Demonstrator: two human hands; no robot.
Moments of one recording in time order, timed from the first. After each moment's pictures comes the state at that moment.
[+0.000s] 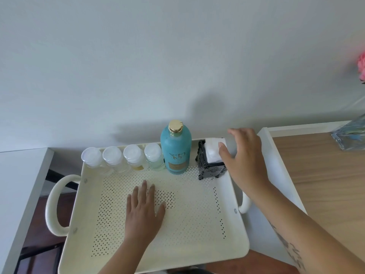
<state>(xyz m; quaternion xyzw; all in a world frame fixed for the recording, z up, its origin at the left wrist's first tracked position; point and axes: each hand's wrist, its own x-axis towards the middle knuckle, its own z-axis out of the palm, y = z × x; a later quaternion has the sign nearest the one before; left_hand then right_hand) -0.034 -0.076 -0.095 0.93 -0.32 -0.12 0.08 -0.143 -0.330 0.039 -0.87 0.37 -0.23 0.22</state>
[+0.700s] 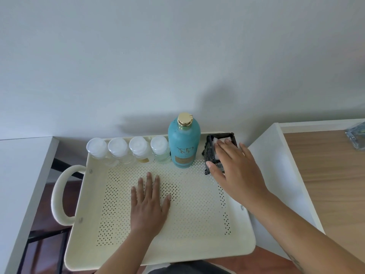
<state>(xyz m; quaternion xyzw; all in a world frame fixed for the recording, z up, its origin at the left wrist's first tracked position) -0.035 -0.075 -0.112 0.94 -0.33 -0.13 0.04 -0.145 -0.305 0.016 -0.97 0.23 -0.03 0.07</state>
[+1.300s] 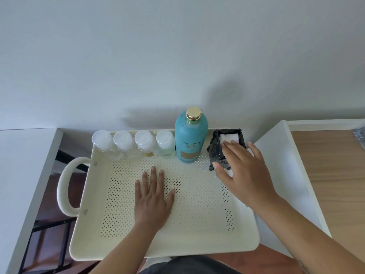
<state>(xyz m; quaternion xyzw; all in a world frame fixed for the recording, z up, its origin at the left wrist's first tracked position) -0.034 -0.075 -0.113 0.93 -0.33 -0.13 0.02 -0.153 -0.300 0.015 -0.97 0.23 -0.05 0.04</state>
